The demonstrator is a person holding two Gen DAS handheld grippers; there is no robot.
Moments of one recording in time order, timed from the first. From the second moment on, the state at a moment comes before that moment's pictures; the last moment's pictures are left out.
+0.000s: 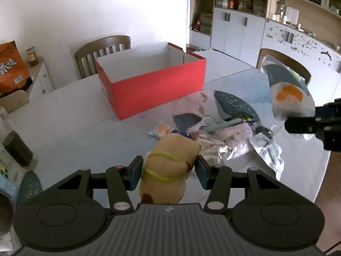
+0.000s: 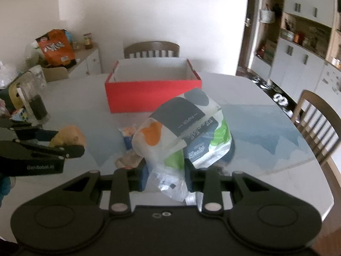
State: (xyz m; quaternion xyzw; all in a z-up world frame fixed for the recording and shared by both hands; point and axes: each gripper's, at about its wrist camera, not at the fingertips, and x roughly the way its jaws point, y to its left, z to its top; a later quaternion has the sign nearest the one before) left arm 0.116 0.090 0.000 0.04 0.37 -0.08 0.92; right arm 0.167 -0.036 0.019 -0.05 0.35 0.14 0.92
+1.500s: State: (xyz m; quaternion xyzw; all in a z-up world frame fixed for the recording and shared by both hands) left arm 0.311 0.078 0.045 0.01 0.36 0.03 0.93; right arm 0.384 -0.026 0.066 -0.14 0.32 0.31 0.89
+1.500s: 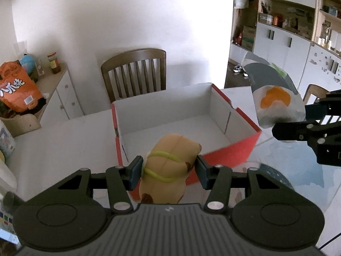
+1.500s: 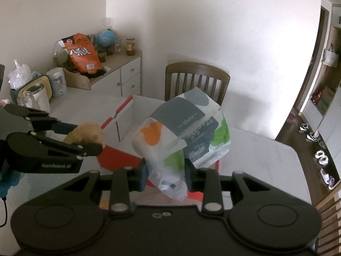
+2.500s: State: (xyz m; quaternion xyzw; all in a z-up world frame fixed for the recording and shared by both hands) left arm 0.430 0.101 0.002 0.06 0.41 0.04 0.91; right arm 0.483 0.010 0.010 -0.16 0.37 0.34 0.85
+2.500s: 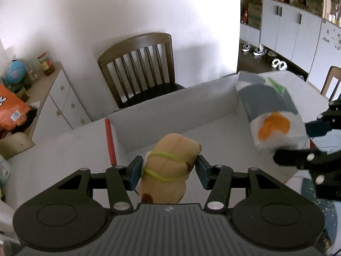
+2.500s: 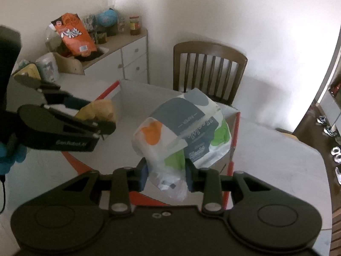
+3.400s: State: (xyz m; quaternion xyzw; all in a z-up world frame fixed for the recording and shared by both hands) left arm 0.503 0.105 -0.069 0.09 0.52 0.01 0.85; right arm 0.531 0.046 -0.055 -0.23 0.43 0.36 0.79
